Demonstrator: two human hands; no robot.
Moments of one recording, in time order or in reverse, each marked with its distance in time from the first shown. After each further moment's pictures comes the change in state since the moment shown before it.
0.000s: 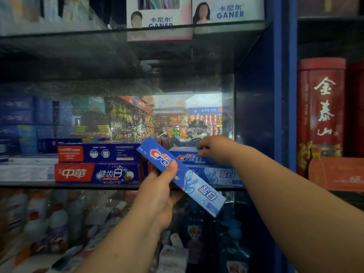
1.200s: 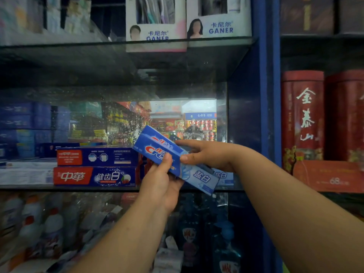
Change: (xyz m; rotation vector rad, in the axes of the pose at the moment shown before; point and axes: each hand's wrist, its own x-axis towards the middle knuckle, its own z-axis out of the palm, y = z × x) left_hand 0.014 0.004 0.024 -0.323 -0.037 0.004; right_hand -0.039 -0.017 -0.013 0.697 -0.281 -0.114
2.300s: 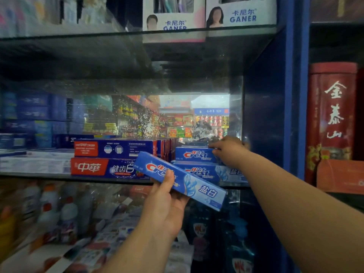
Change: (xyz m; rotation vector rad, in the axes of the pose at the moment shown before) left_hand -0.024 -0.007 -0.044 -0.162 0.122 -0.057; right_hand 0.021 0.020 0.002 -0.806 0.410 0.250
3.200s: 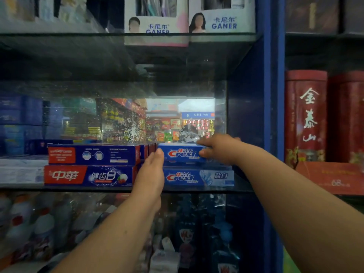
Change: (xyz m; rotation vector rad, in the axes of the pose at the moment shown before) left_hand 0.043 0.016 0.028 0.765 0.059 0.172; right_hand -0.018 0.011 -0.033 -0.011 -0.046 -0.064
